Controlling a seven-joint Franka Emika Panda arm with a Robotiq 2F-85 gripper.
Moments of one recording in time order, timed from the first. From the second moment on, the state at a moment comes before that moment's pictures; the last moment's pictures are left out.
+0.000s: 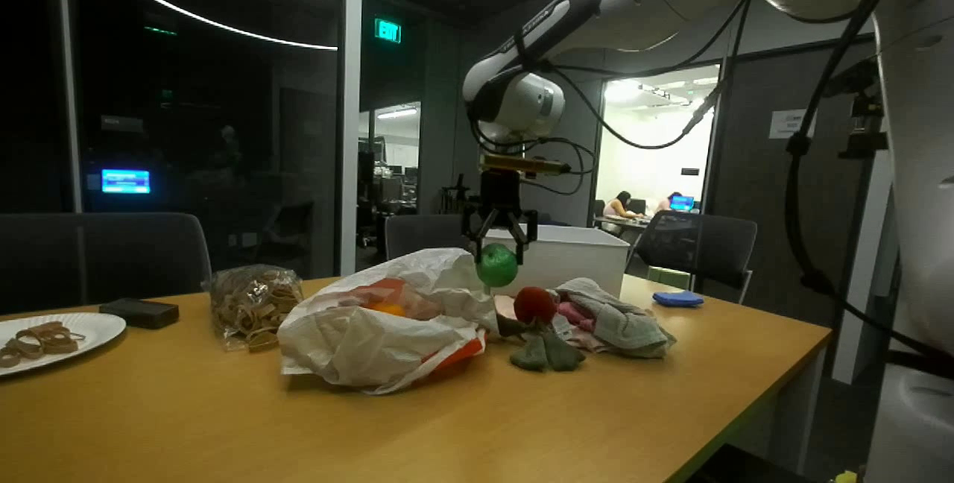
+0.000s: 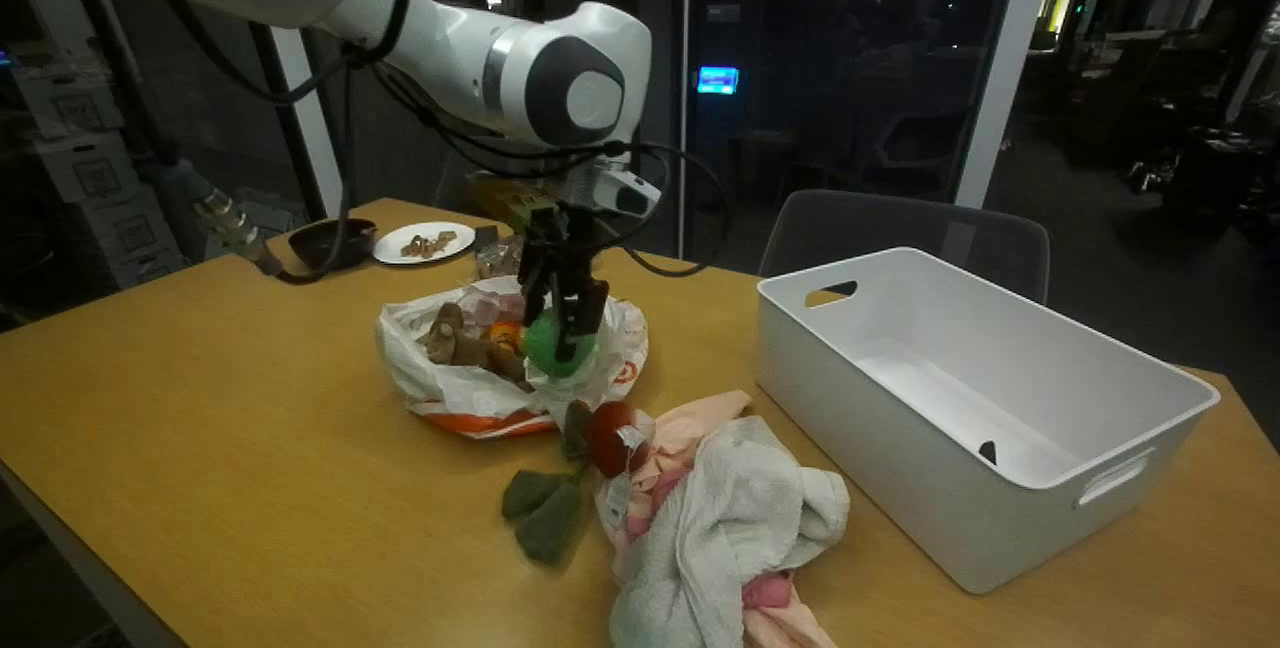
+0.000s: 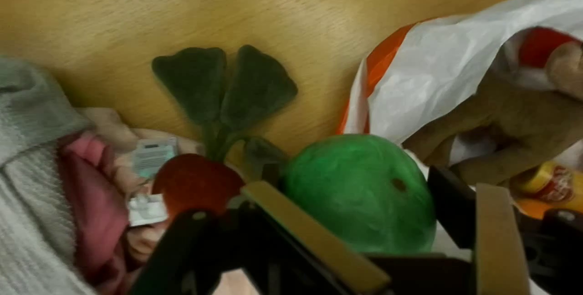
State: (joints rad) arm -0.06 0.21 -0.11 -1.85 0.16 1.81 0.35
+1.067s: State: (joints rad) arm -0.03 0.21 -0.08 -1.96 0.03 2.07 0.40
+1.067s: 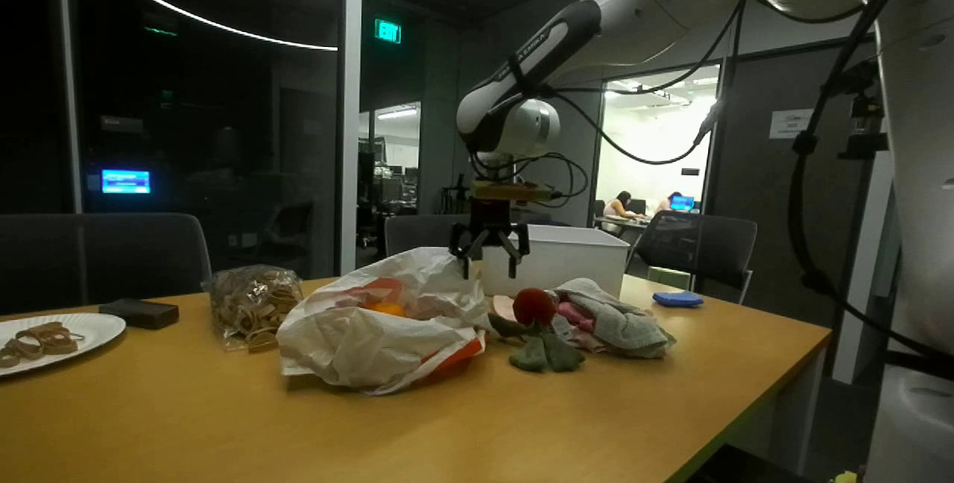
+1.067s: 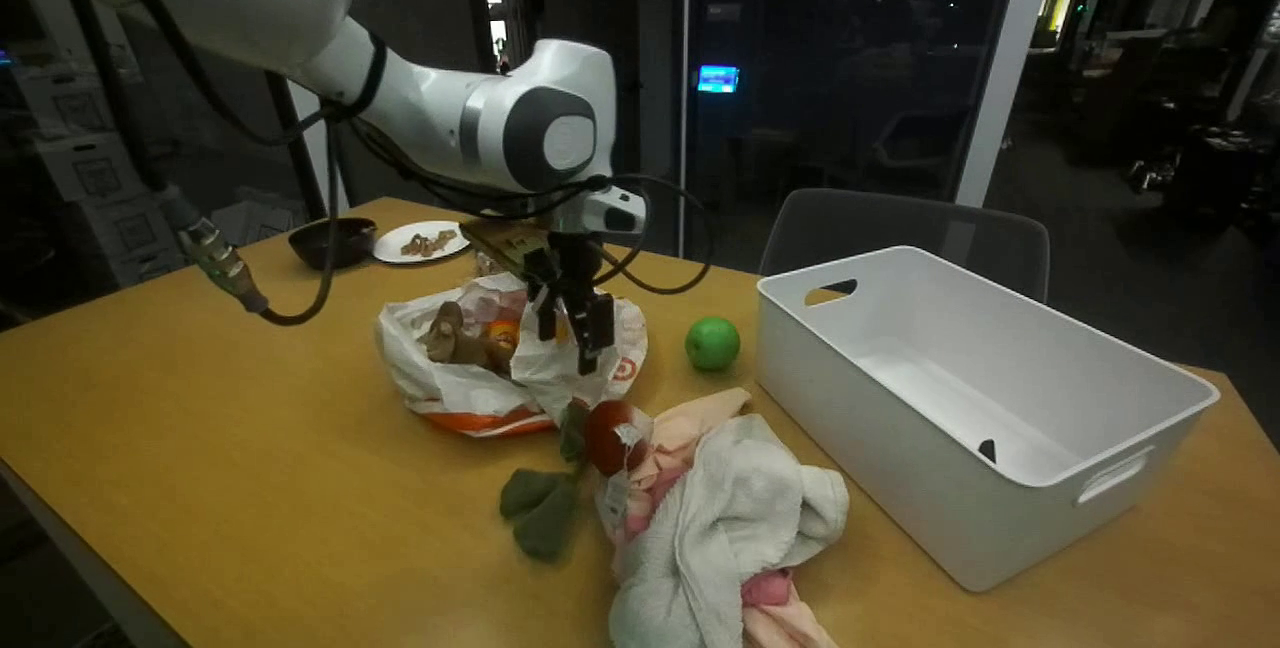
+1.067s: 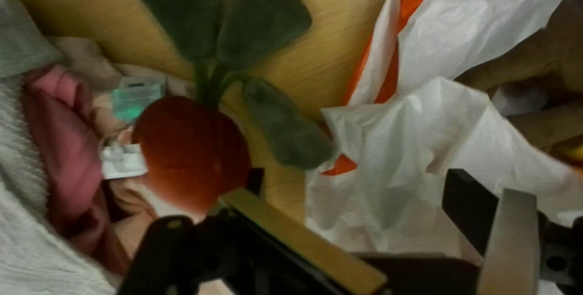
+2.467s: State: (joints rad) arm 0.10 0.36 0.03 -1.79 0.06 2.15 0.29
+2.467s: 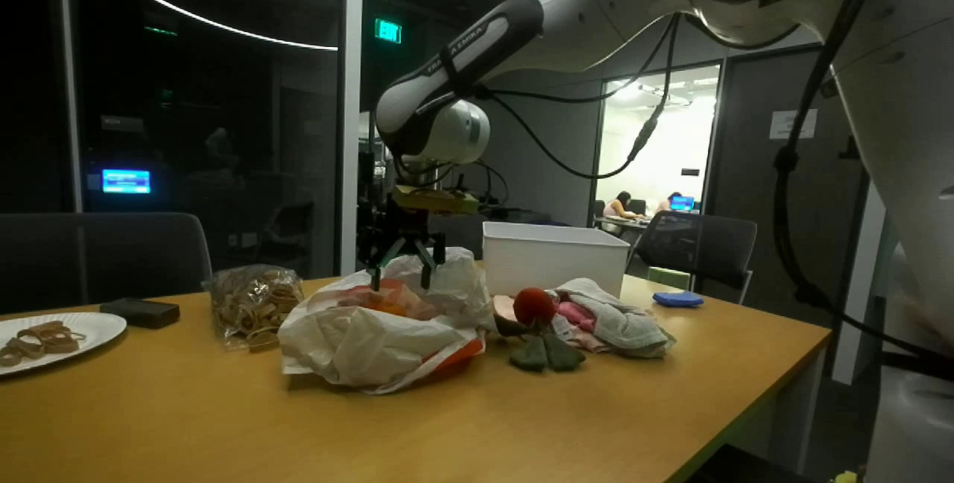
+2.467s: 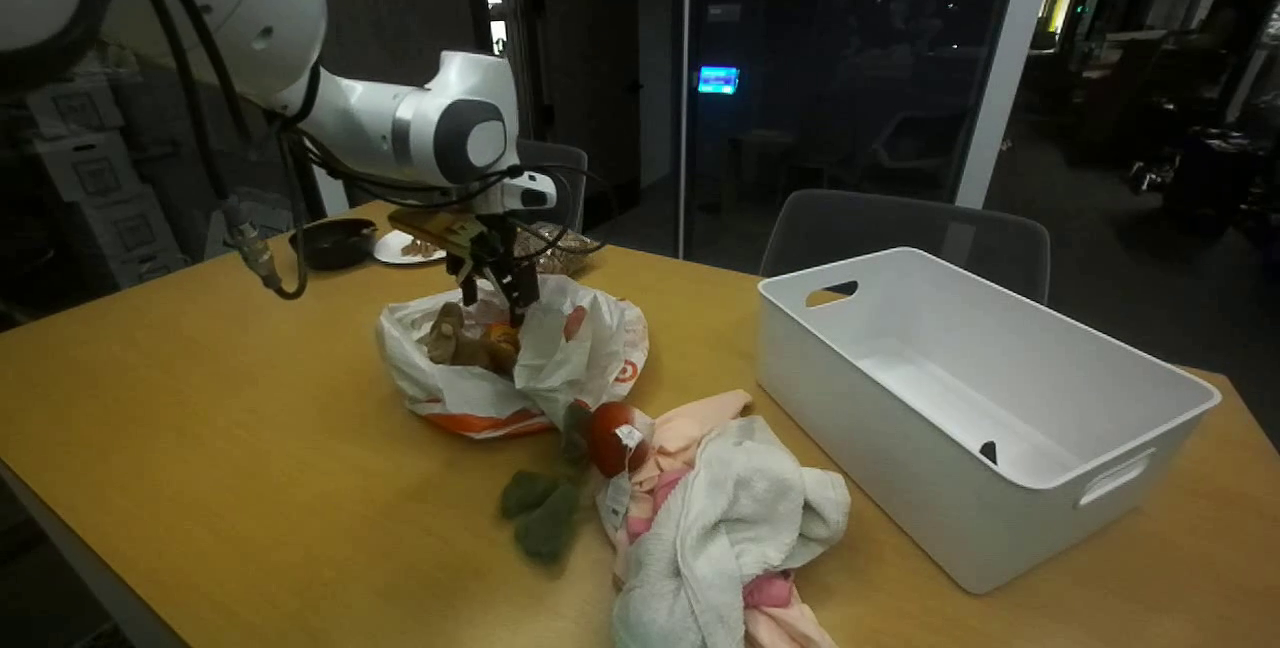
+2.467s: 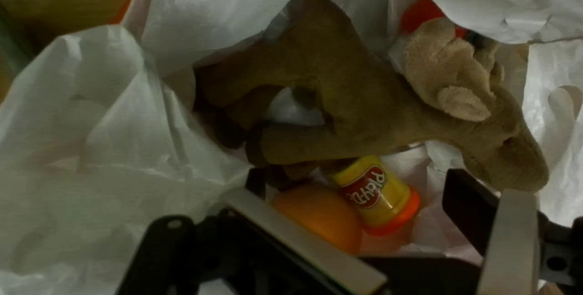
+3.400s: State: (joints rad) arm 0.06 0.56 0.06 -1.58 0.12 1.99 0.18
